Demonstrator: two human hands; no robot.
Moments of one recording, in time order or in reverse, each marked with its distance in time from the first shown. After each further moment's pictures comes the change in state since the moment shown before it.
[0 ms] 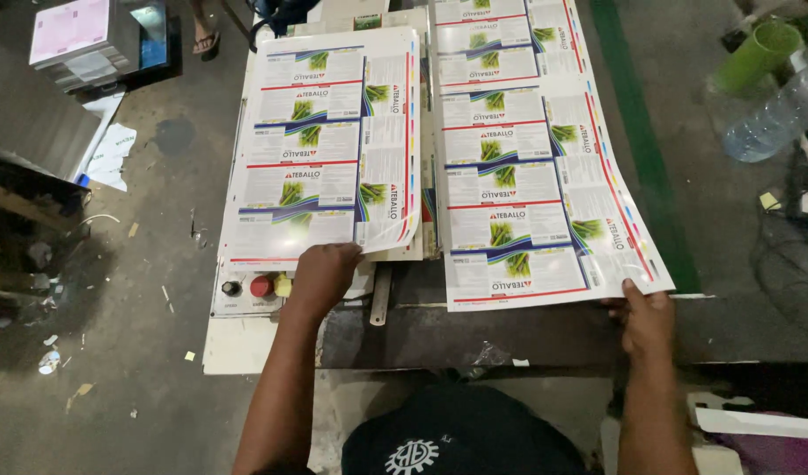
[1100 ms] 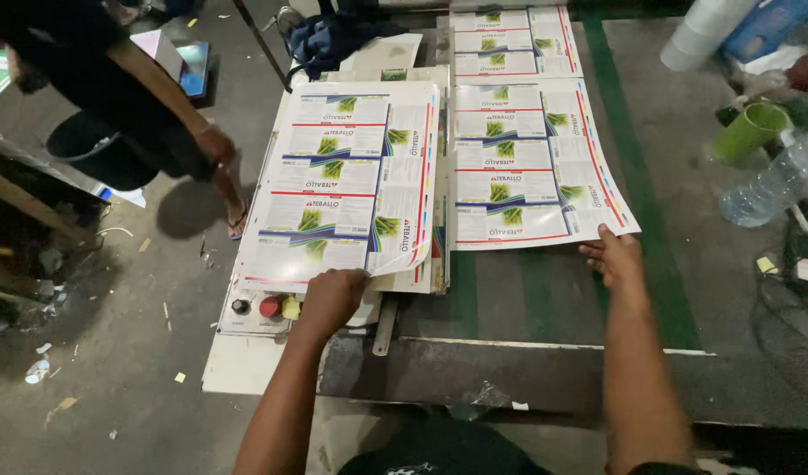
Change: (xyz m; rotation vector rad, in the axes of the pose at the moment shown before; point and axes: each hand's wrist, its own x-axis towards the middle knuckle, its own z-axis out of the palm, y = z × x) left_hand 0.002 0.007 -0.007 0.049 -0.137 -0.184; right_hand 0.161 -0.053 0.120 -0.021 -0.284 0.009
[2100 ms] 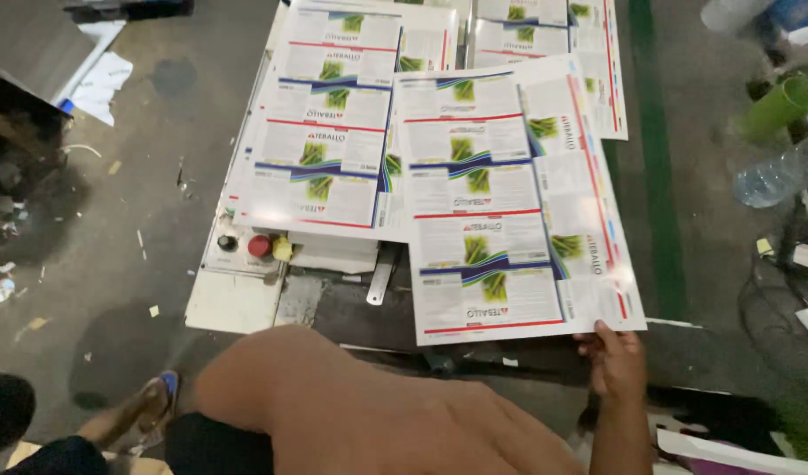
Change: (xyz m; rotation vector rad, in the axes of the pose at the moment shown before) left_hand -0.087 0.140 -0.193 -1.295 -0.294 1.068; right_hand -0.229 0.084 -0.066 0.102 0.022 0.092
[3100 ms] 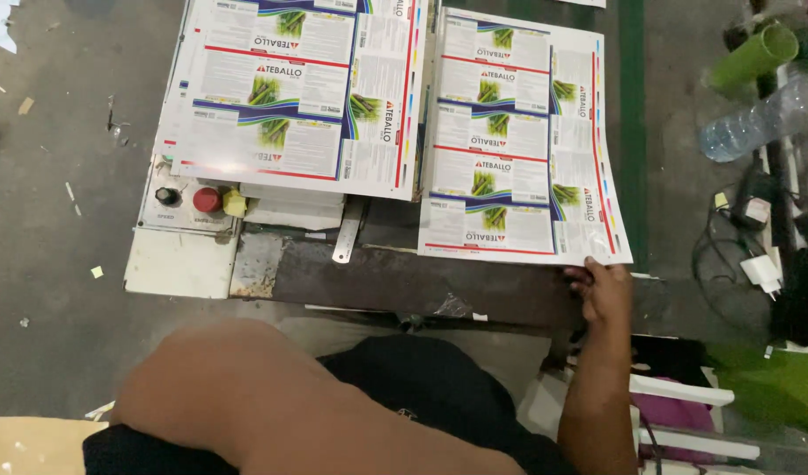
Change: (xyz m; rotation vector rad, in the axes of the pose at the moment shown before) left_hand -0.168 -0.206 -0.137 0.199 0.381 -0.063; right_hand 0.057 -0.035 -0.032 -0.137 0.090 0.026
